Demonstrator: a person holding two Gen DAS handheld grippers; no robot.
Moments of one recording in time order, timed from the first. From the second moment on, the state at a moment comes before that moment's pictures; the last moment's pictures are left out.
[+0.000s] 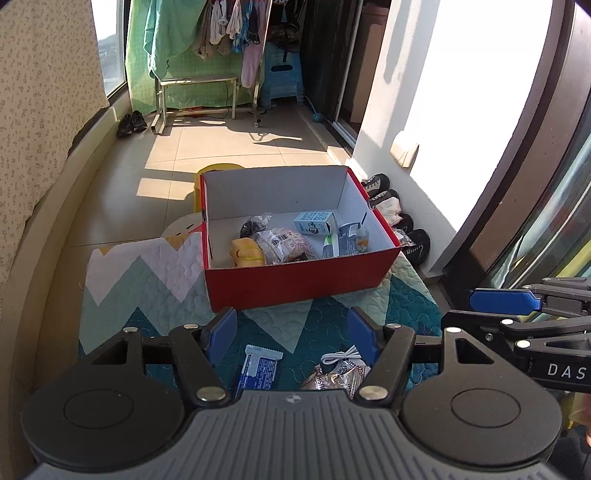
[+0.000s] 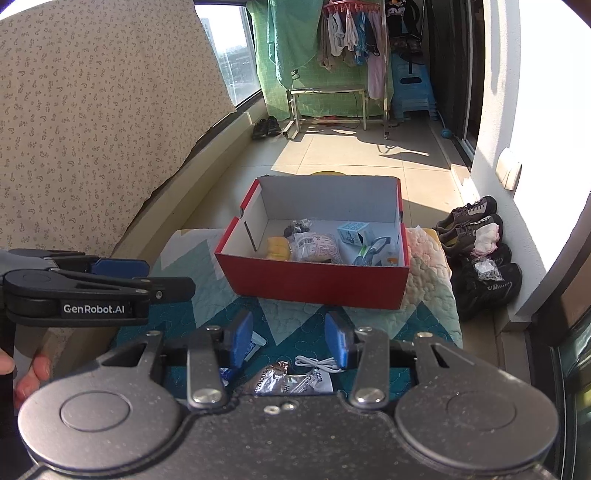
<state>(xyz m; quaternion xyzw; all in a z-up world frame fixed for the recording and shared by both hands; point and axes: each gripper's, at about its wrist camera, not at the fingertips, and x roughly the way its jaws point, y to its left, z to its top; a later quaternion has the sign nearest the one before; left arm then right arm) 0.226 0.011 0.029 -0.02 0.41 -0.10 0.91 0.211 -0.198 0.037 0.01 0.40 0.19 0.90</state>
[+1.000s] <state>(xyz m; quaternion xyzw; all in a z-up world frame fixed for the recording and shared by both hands) 0.195 0.021 -0.065 0.00 0.45 -0.13 0.88 0.187 -0.189 -0.038 -0.01 0.44 0.22 0.87</state>
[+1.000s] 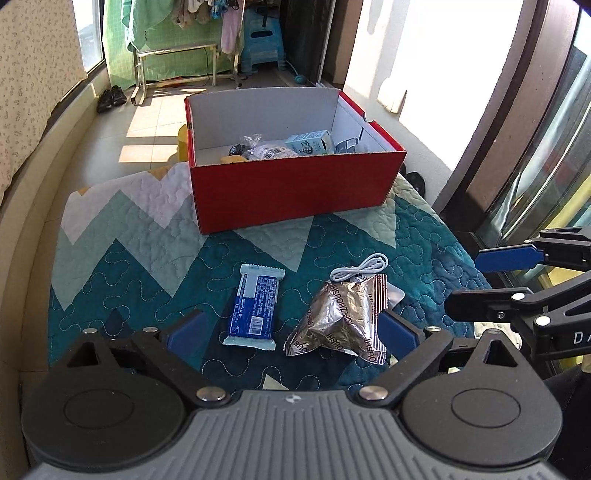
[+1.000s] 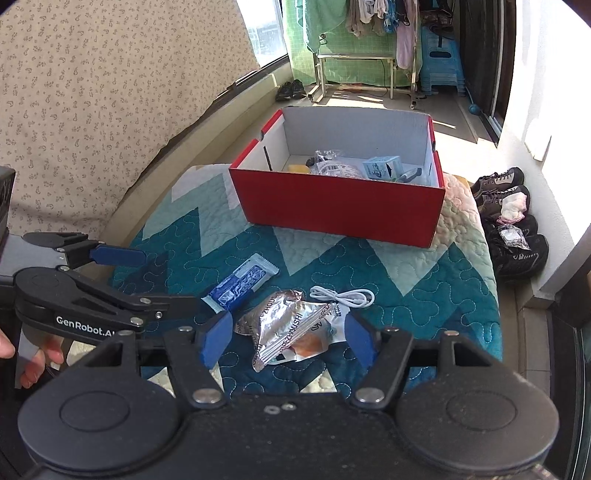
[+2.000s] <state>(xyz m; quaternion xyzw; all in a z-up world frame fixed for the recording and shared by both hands) 0.254 0.037 -0.151 0.04 0.47 -0.16 0.87 0.238 -0.181 -0.107 0.11 0.53 0.16 0.83</state>
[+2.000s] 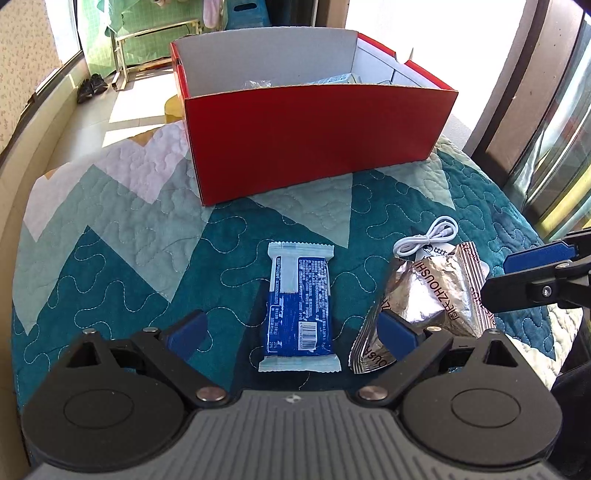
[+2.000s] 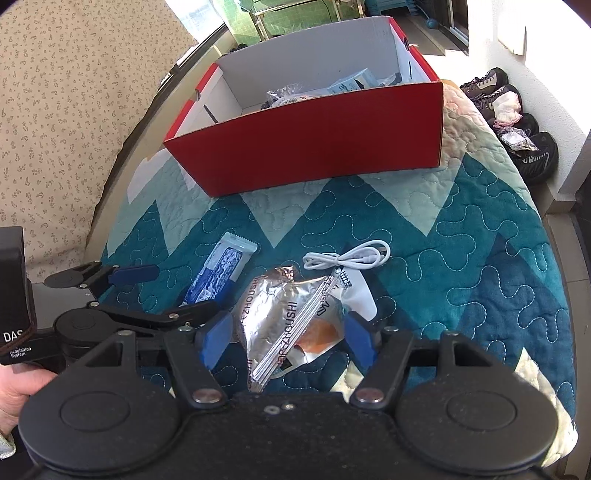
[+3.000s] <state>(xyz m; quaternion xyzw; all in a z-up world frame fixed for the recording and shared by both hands) 0.262 0.032 -0.174 0.05 0.45 -0.17 0.87 0.263 -0.163 -0.140 0.17 0.57 0.13 0.79</state>
